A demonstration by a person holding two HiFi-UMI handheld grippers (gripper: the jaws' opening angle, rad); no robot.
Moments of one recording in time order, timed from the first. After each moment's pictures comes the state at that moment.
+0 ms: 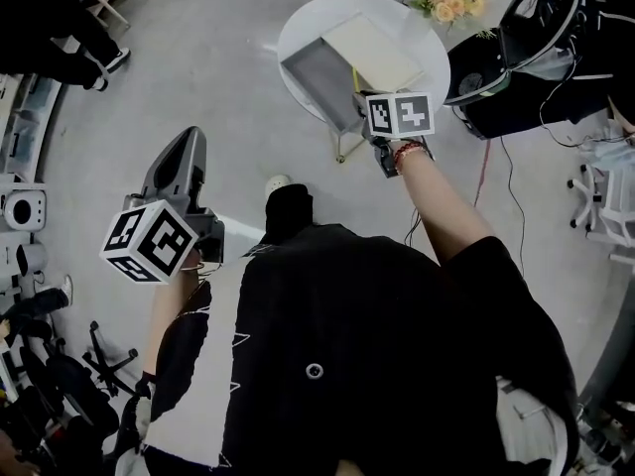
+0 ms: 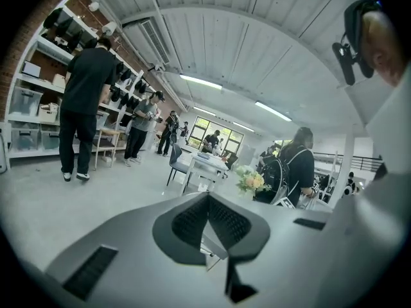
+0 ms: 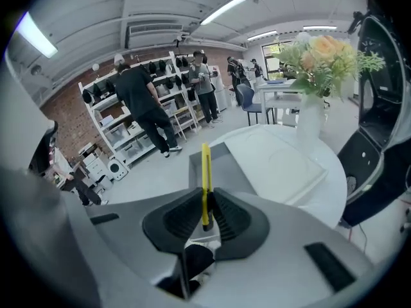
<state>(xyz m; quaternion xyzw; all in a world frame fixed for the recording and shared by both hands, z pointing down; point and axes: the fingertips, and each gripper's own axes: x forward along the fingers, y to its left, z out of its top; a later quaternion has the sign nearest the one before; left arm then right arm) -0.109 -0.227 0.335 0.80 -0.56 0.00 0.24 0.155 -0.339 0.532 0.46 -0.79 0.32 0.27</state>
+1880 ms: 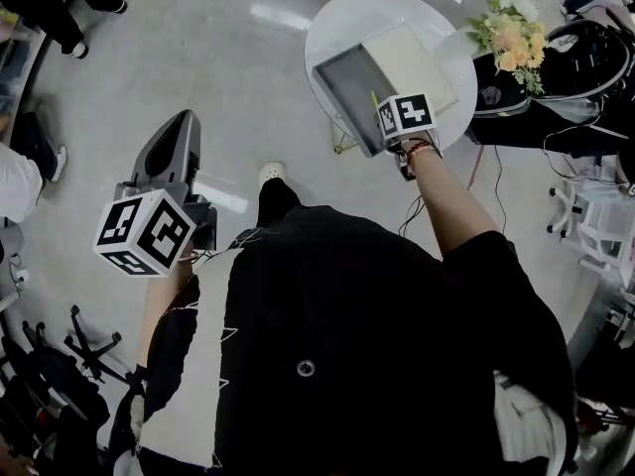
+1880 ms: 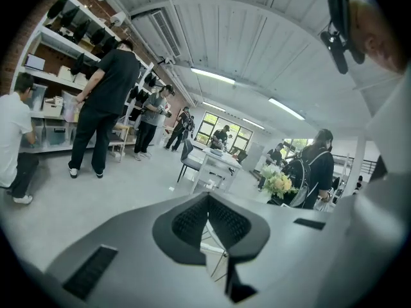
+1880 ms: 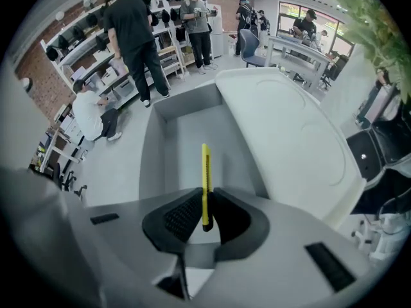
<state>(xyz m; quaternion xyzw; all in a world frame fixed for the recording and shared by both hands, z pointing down) -0.201 -0.325 0.383 0.77 -0.58 0.01 0.27 0.154 -0.378 0.638 0.42 -0.67 0.36 0.49</state>
